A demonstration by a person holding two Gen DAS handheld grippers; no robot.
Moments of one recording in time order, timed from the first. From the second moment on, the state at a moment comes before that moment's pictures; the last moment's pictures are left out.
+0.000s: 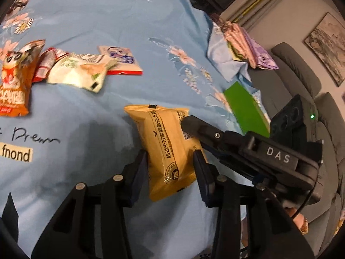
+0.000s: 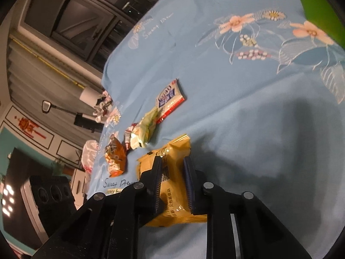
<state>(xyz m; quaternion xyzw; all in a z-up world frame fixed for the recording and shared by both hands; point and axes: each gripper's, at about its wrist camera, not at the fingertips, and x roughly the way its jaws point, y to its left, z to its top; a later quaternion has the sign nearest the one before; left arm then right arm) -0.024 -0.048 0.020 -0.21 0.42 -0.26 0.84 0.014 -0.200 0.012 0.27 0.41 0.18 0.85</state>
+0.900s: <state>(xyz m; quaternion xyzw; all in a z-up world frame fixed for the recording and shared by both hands) 0.014 -0.370 0.107 -0.07 0.39 -0.47 0.79 -0.070 -0.488 0.100 0.38 0.24 -0.05 0.89</state>
